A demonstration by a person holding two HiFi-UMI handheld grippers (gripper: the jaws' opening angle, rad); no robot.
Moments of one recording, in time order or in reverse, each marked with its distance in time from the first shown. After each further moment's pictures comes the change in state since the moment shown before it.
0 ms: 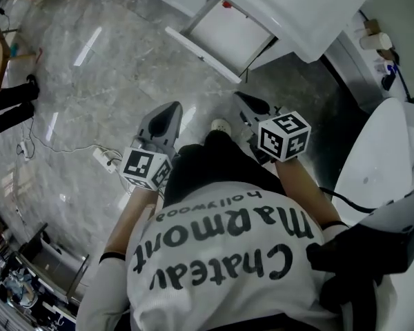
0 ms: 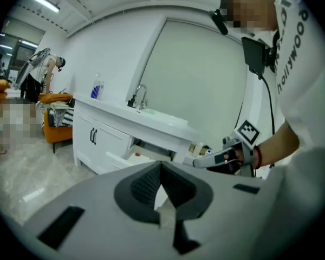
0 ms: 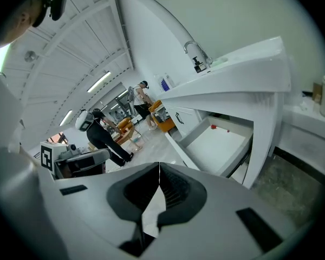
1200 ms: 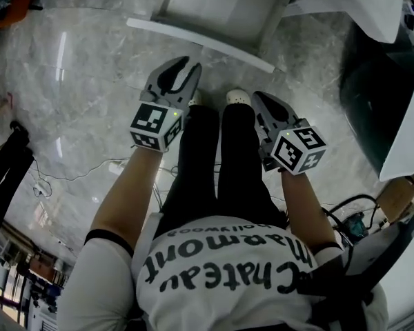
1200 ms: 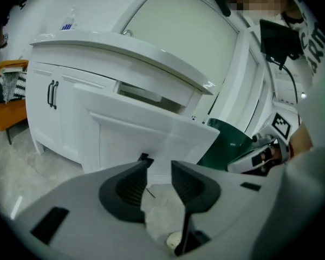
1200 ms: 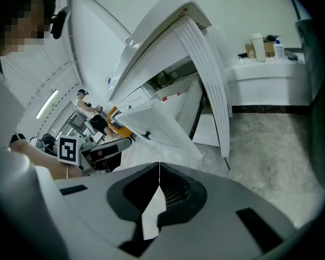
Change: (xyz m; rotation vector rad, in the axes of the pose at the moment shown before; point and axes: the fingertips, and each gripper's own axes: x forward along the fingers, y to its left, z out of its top) left arm 0.169 0.090 -0.129 0.106 0.285 -0.363; right arm 0.077 -0.073 -0.127 0.403 -0.102 -0.363
